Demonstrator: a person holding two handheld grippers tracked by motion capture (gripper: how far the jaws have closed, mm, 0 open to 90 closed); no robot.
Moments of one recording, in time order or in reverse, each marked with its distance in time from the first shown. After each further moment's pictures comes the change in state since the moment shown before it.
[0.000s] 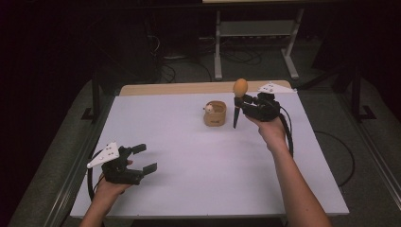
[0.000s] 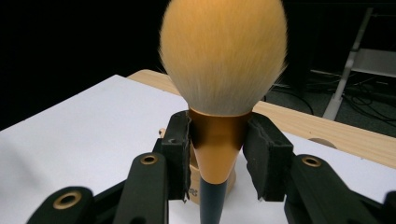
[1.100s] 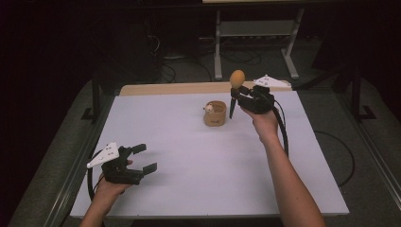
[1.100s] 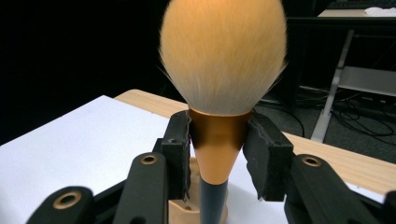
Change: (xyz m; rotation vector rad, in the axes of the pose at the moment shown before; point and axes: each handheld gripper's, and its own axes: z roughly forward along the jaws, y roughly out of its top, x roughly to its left) left arm 0.000 0.000 0.000 -0.009 -0.003 0.000; right arm -0.002 0.013 0.022 -0.076 -0.039 -0.007
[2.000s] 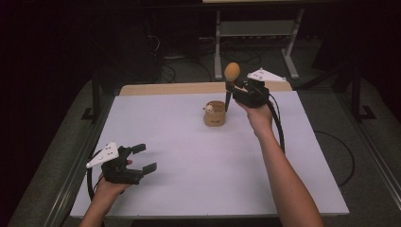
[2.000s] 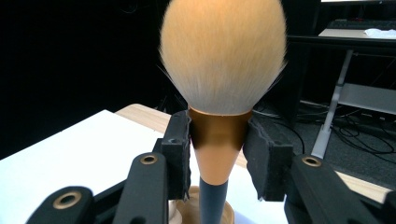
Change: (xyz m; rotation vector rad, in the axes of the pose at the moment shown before) left arm 0.000 0.000 -0.001 -0.004 0.003 -0.016; right arm 0.010 0.018 0.011 -0.039 0.007 -0.015
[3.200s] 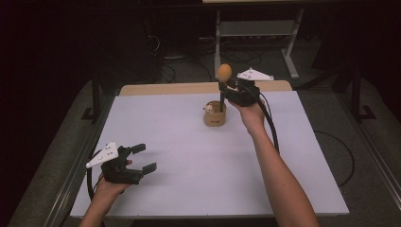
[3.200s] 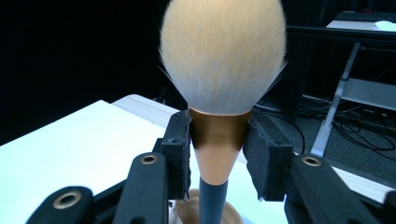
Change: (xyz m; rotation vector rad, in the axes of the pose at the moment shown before) left arm 0.000 0.000 0.000 -0.005 -0.003 0.000; right arm 0.005 -0.006 0.028 0.039 -0.002 -0.032
